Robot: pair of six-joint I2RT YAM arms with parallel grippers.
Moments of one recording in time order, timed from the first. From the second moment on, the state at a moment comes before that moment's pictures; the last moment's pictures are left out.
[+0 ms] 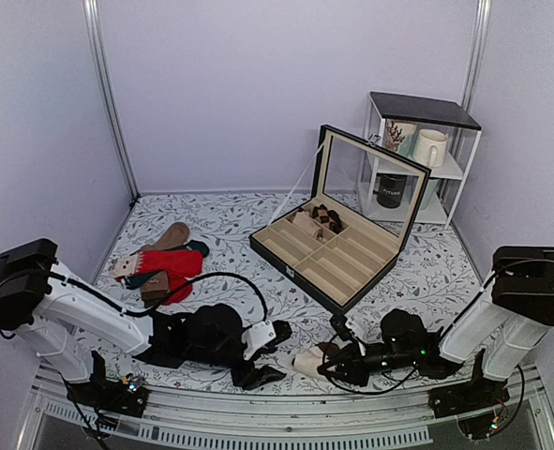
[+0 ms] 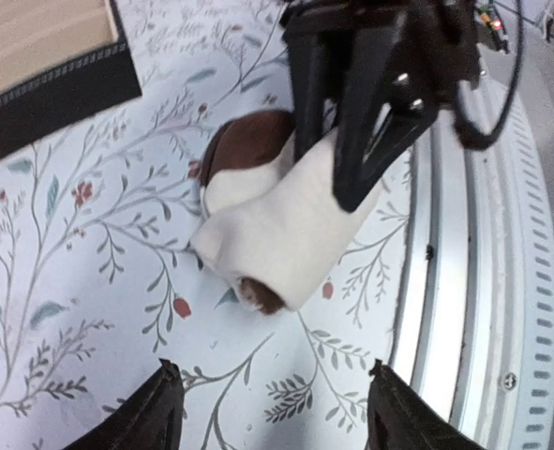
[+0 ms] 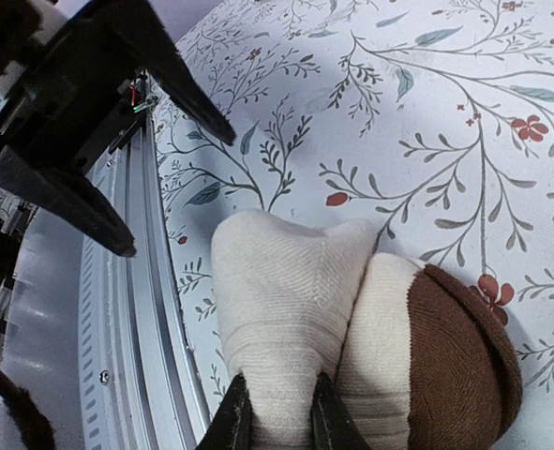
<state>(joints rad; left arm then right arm) -1.28 1.57 0.56 0.33 0.06 -0.10 1.13 1.66 0.20 0.95 -0.31 0.48</state>
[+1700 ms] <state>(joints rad) -1.28 1.96 0.94 0.29 0.22 0.01 1.07 1.34 0.22 0.51 -0.30 0.62</state>
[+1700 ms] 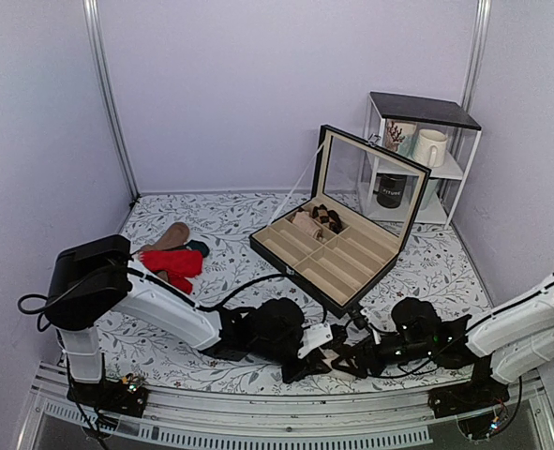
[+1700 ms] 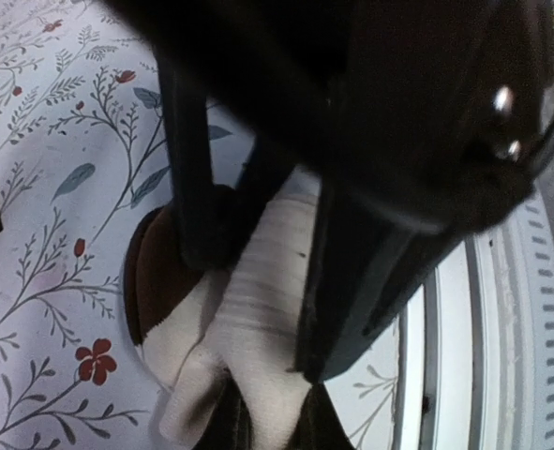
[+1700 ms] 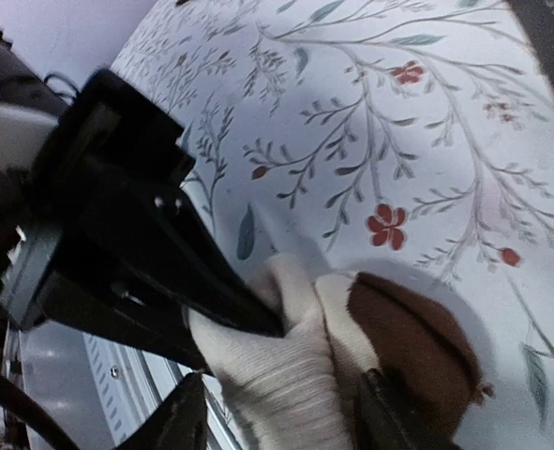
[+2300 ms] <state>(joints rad) -1.25 1.99 0.97 0.30 0.33 -0.15 1.07 1.09 0.23 0.09 0.01 0.77</state>
